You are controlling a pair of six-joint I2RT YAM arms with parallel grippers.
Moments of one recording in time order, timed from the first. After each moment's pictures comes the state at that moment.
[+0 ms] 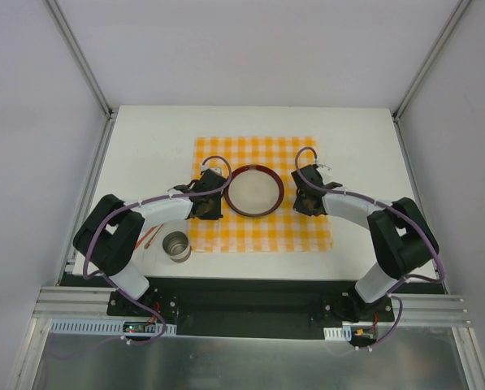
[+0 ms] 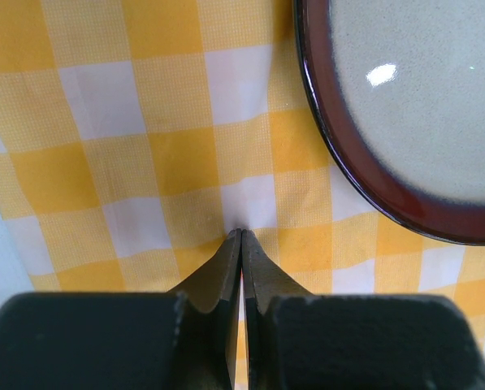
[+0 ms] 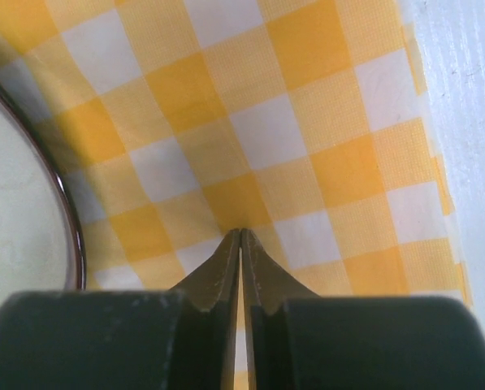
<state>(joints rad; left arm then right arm) -0.62 1.62 0.86 -0.33 -0.14 -0.54 0.52 1.62 0.87 -0.33 0.32 0.79</state>
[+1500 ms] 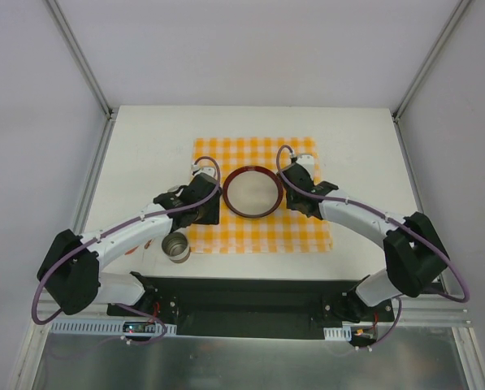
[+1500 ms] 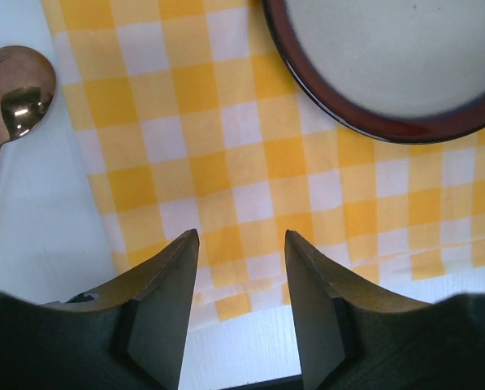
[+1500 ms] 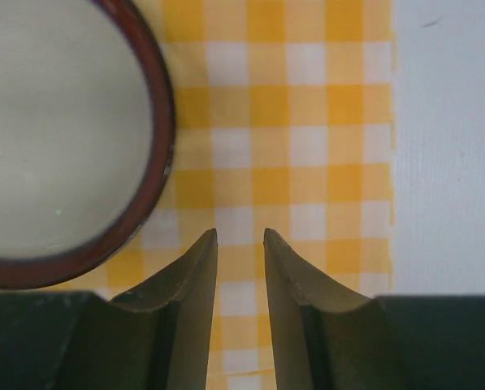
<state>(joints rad) -0.71 1.30 0.83 -0.51 -0.22 -0.54 0.68 1.50 0.95 -0.46 0.50 0.52</state>
